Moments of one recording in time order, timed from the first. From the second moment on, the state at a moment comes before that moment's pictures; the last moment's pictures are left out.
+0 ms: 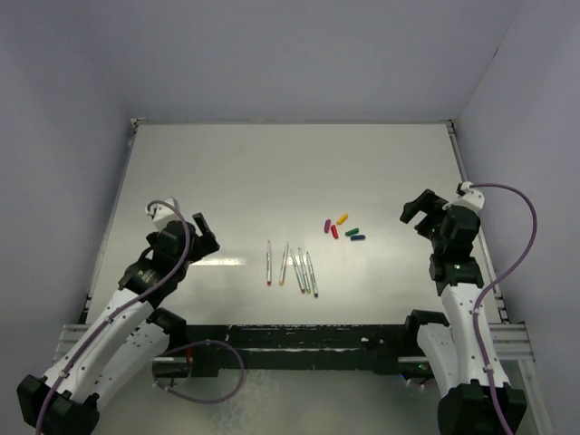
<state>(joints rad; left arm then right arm) -0.45 0.68 0.56 -0.58 -0.46 -0.70 -0.11 0.72 0.54 -0.20 0.06 0.42</state>
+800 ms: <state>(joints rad) -0.45 0.72 0.57 -0.38 -0.21 -0.54 -0.11 0.76 0.55 -0.20 0.05 0.43</state>
